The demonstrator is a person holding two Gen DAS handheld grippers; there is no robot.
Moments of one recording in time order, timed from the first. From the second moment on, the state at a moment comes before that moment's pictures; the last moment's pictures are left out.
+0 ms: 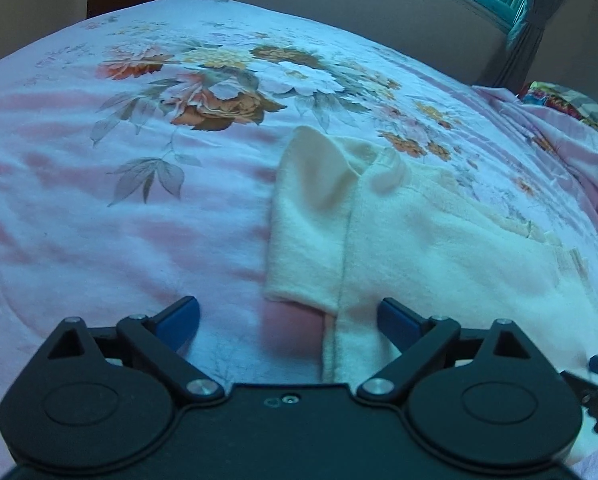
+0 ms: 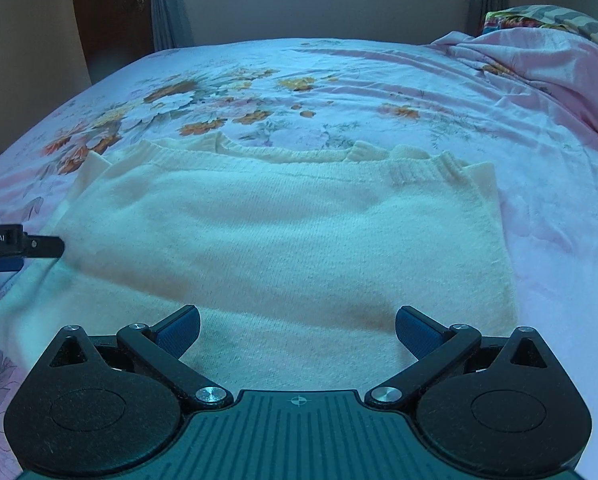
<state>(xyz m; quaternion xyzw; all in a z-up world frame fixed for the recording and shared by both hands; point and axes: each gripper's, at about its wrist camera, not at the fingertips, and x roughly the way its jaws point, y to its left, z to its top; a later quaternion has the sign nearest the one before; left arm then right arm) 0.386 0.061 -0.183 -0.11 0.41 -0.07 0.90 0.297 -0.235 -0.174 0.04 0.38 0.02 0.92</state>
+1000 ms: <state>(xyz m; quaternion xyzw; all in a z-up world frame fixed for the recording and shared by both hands) 0.393 0.094 -0.194 -0.30 0.43 -0.16 0.83 0.302 -0.238 -0.188 0.05 0.39 0.02 0.92</state>
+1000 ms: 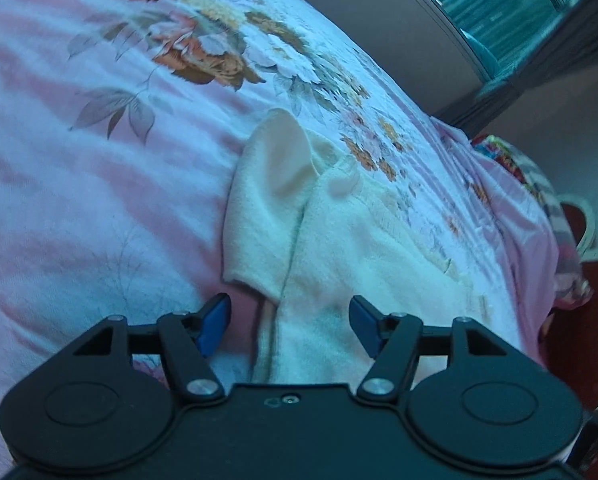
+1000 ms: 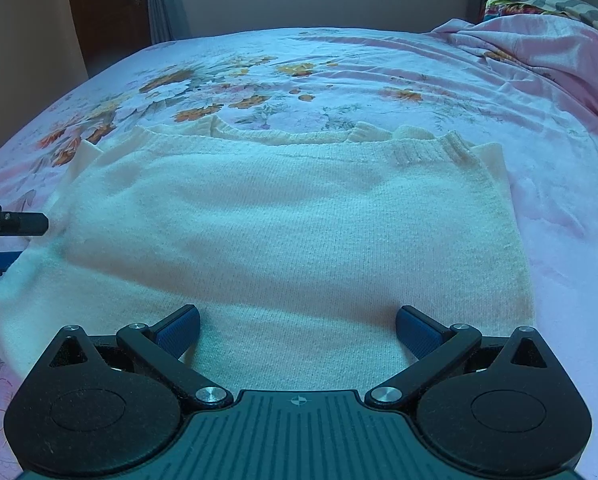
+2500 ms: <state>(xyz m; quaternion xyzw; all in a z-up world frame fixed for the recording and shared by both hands) 0.408 0.052 -0.187 -0.27 0.41 -0.15 0.86 0.358 -0.276 -0.192 0.00 0.41 -0.07 0.91</state>
